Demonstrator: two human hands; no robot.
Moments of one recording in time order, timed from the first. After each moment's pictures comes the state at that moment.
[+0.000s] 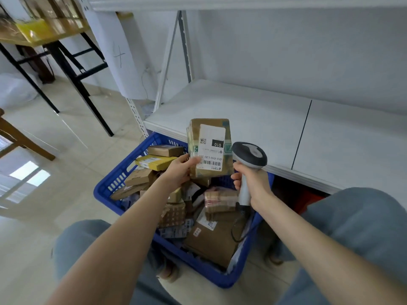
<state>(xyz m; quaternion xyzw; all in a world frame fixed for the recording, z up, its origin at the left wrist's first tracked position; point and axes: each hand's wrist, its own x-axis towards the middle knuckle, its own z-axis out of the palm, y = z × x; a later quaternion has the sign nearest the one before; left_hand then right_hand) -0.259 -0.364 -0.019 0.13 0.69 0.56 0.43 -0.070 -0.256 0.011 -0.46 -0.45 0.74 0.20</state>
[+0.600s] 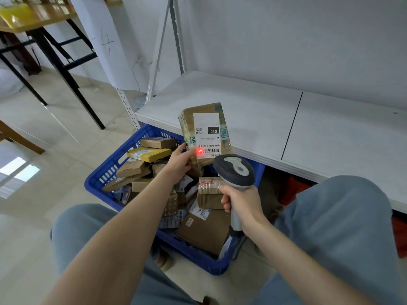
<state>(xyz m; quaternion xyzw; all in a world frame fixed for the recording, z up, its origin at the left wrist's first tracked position) -0.240 -0.341 -0.036 0.08 0.63 0.65 0.42 -0.020 -0.316 0.018 -0.46 -0.54 0.68 0.17</state>
